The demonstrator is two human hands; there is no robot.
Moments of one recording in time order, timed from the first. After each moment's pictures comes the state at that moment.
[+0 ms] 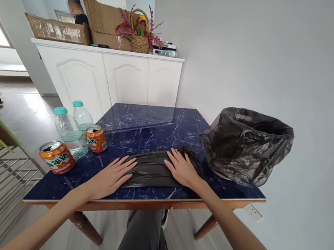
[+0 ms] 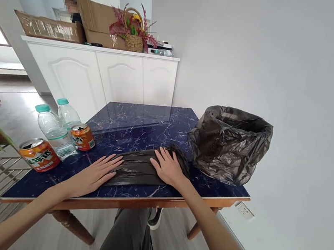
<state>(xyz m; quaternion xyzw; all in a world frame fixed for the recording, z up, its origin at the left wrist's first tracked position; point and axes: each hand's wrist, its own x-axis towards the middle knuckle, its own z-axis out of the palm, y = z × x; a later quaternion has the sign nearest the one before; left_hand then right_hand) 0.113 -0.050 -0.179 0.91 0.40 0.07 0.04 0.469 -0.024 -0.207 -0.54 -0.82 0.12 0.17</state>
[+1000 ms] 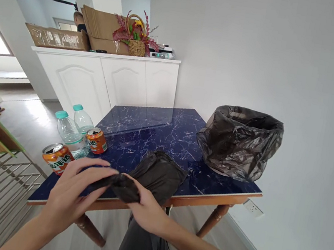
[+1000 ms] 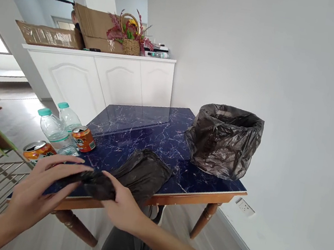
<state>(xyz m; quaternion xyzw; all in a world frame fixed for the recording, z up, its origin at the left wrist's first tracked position) 0.126 -0.159 -0.072 0.85 0.34 0.36 -0.16 0.346 -0.154 -0.162 -0.27 -0.61 0.59 0.46</state>
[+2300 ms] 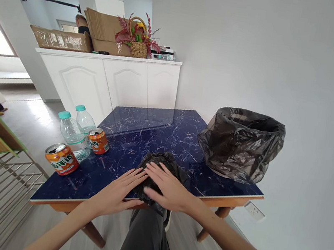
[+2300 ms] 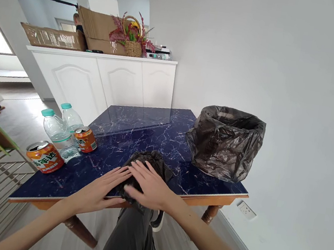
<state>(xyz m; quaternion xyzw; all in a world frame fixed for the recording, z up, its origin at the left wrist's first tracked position) 0.148 -0.099 -0.176 0.95 0.29 0.13 0.01 0.427 -0.106 -0.176 -0.32 -0.91 0.12 0.23</state>
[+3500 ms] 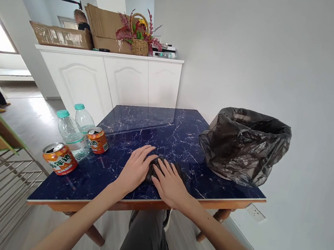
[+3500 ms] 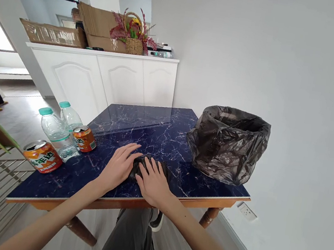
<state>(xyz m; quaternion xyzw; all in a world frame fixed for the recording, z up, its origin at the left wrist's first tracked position) 0.220 -0.051 -0.158 0.88 0.39 0.27 -0.03 0.418 -0.087 -0.207 -0.48 -0.85 0.01 0.20</state>
